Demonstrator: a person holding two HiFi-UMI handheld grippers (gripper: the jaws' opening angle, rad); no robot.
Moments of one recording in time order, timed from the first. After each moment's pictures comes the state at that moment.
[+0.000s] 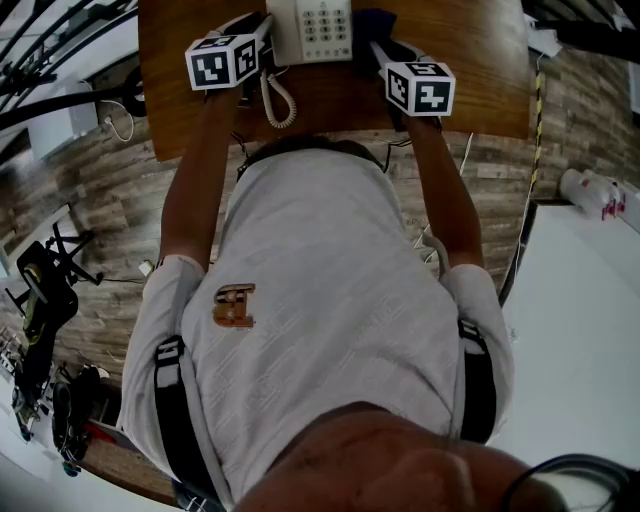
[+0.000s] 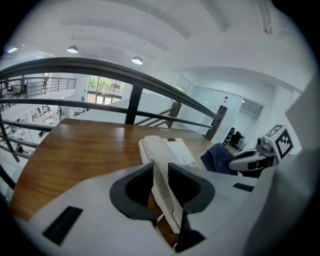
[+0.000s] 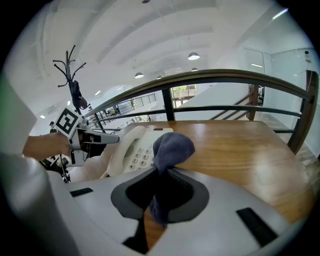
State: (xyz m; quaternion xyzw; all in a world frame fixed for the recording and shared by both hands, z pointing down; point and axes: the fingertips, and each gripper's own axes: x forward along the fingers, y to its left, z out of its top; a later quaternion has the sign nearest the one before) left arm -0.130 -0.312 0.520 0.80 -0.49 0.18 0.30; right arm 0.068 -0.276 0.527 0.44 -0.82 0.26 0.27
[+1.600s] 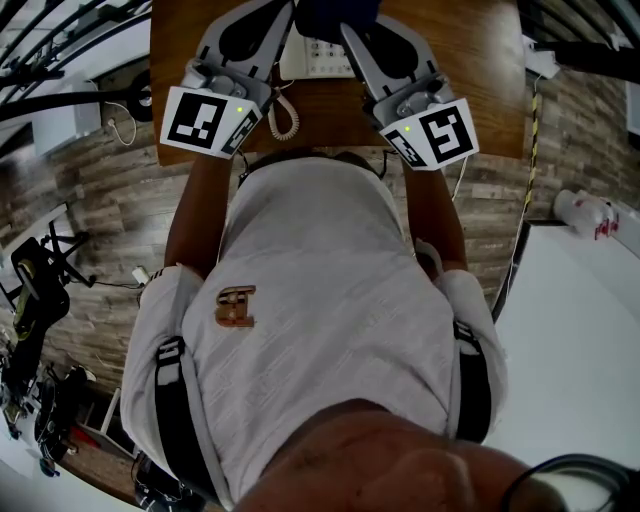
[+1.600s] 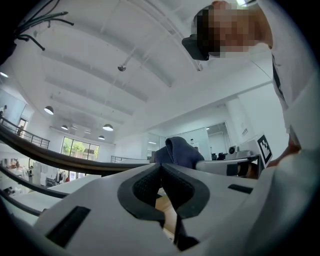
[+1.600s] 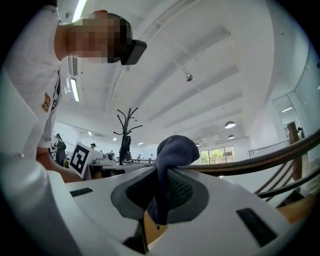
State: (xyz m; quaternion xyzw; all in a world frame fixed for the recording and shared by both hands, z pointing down) left arm -0.088 -0.263 0.267 0.89 -0.44 -0.06 -0.02; right arm -0.028 -0.247 0.274 0.30 -0.95 -0.01 -0.06
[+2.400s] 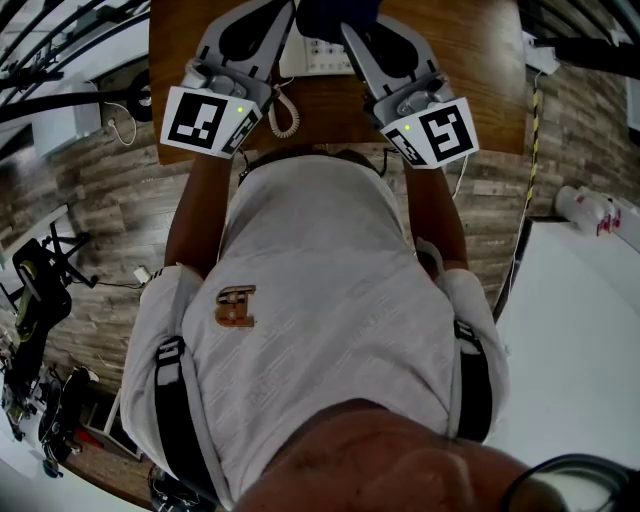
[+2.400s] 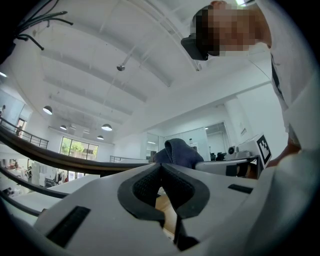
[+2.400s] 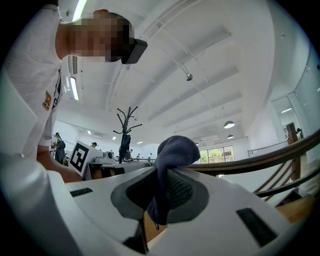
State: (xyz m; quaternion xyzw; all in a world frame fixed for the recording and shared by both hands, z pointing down) left arm -0.087 -0.261 0.268 0.90 -0.44 -0.06 -0.02; right arm -0.027 -0.244 0.278 0.31 -0.95 -0.01 -0.06
